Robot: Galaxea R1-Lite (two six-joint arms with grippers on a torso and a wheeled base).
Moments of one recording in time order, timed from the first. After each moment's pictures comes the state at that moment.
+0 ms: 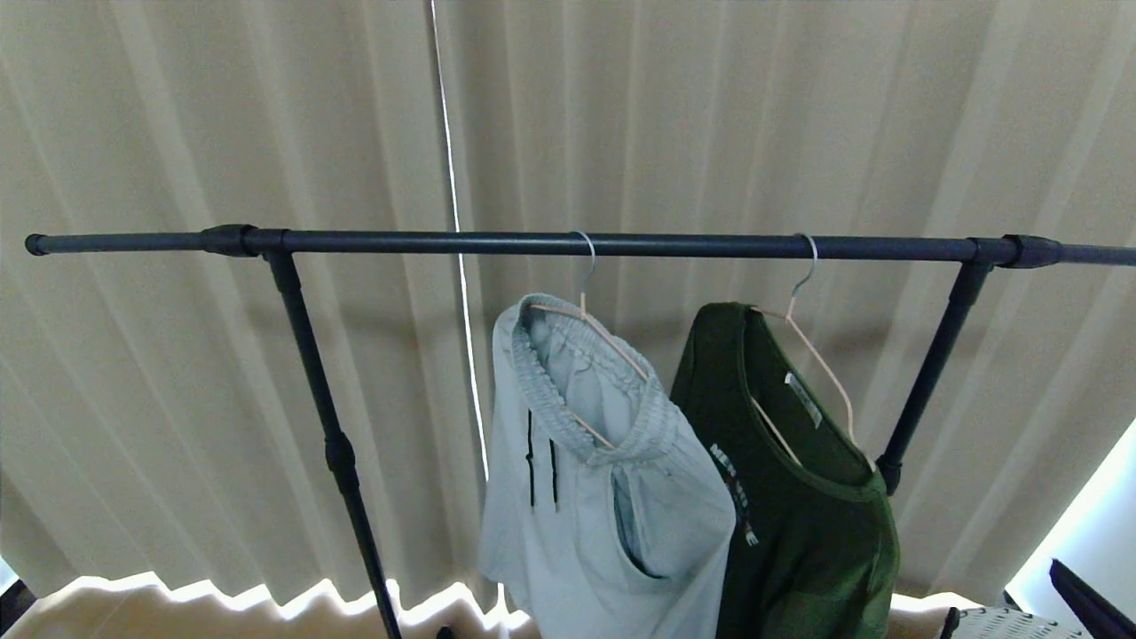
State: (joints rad) left arm -0.01 0.33 -0.06 -0.04 -0.11 0.08; right arm 0.16 0.59 -0.11 -0.35 -0.07 -0.33
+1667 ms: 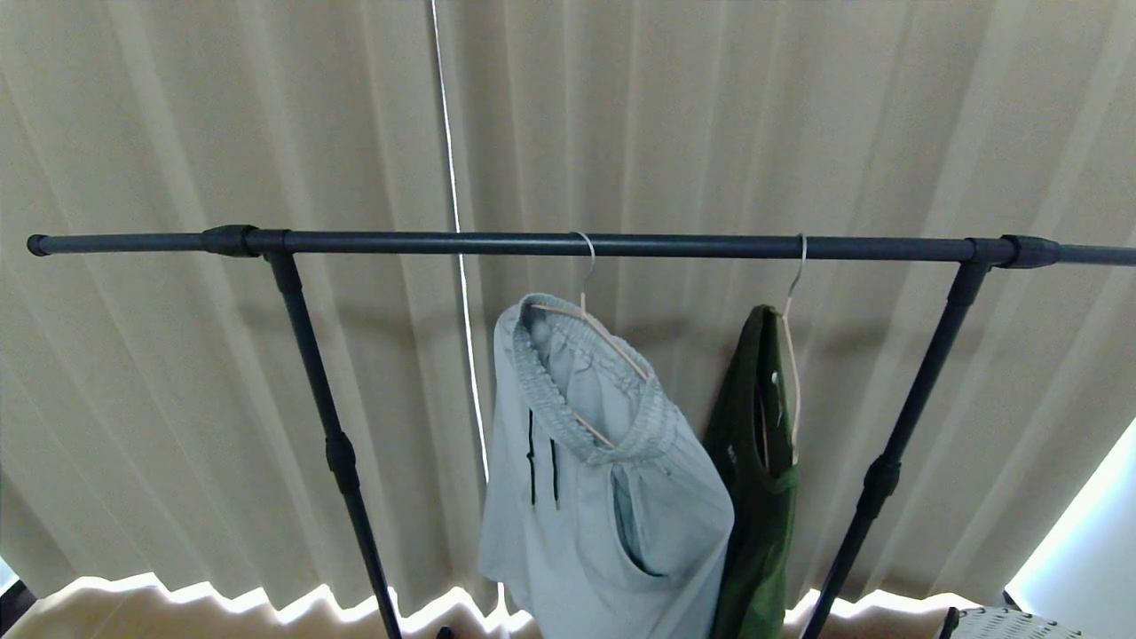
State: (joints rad) left arm 0.00 0.01 -0.03 0.06 0.08 -0.06; right arm 0.00 0.00 -0.04 0.10 -0.21 0.02
